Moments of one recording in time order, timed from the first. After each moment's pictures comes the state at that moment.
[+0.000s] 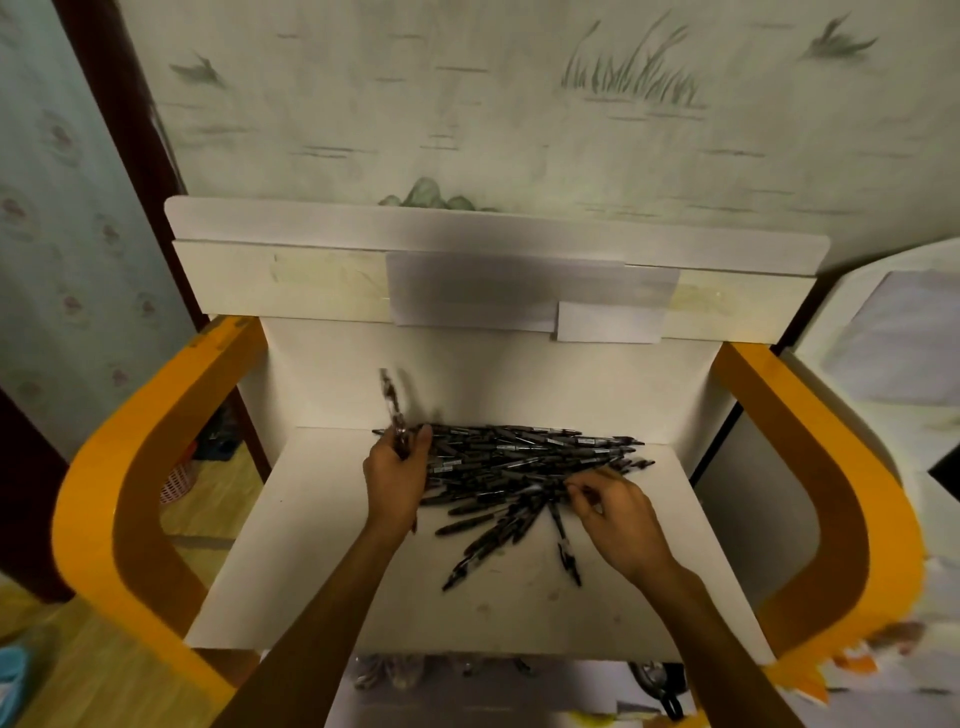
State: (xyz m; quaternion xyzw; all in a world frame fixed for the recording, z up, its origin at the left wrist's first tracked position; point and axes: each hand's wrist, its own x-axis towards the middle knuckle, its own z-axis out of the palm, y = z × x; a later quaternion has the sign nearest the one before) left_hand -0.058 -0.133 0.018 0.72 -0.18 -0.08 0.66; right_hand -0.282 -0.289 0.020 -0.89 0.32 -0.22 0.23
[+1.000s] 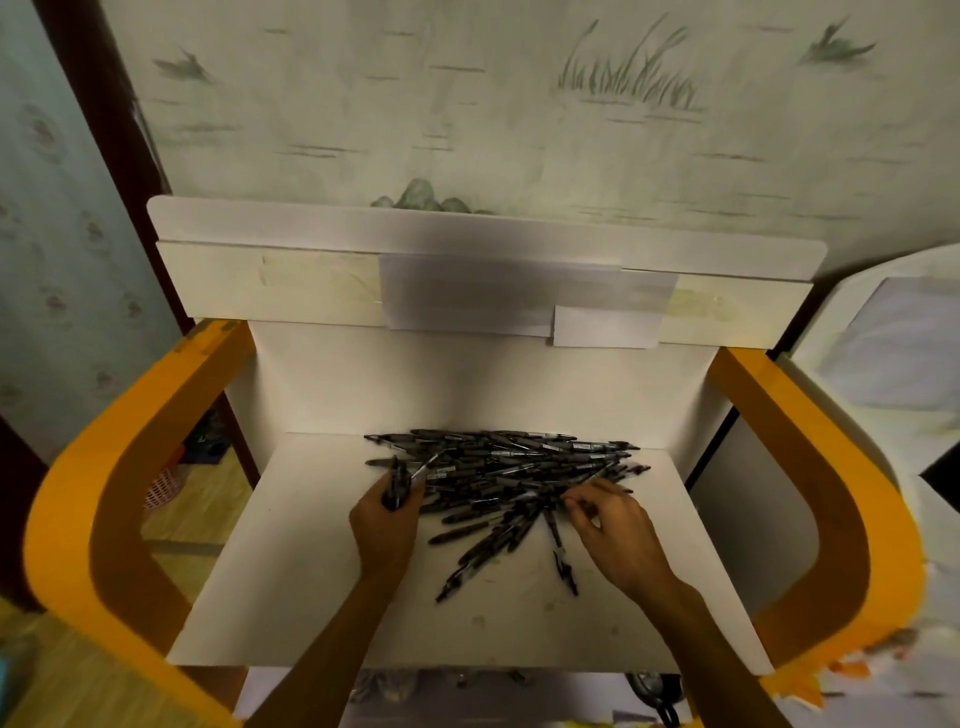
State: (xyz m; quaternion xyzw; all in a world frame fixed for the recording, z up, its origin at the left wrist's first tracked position) left_hand -0.068 -0.123 -0.040 0.72 -0.18 -0.02 0.67; right_hand -0.285 -0.288 0.014 -0.90 0.31 -0.22 0.21
